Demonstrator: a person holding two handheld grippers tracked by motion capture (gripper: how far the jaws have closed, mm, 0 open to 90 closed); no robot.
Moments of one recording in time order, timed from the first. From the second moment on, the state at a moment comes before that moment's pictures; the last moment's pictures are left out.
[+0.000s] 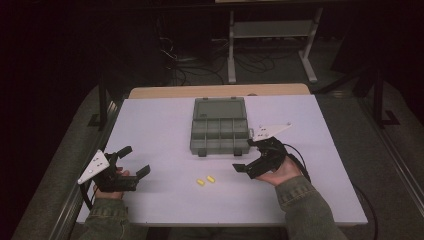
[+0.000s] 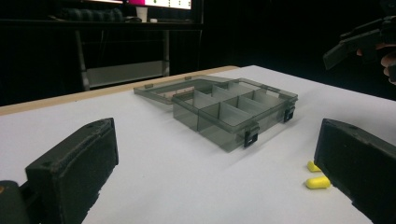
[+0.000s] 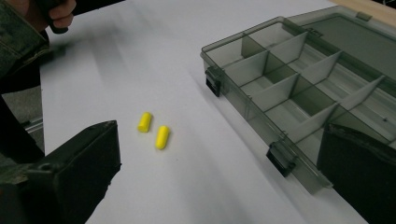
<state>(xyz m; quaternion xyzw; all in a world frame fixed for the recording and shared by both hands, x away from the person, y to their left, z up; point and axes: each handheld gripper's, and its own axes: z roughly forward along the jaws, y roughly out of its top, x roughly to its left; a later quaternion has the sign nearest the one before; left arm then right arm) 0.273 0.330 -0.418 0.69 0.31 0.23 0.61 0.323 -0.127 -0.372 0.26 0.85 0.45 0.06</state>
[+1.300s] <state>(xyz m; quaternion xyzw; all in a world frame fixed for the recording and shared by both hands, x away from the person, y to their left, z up) 0.273 0.328 -0.417 0.70 0.31 0.23 0.60 0.334 -0.036 -0.416 0.22 0.91 0.35 0.02</state>
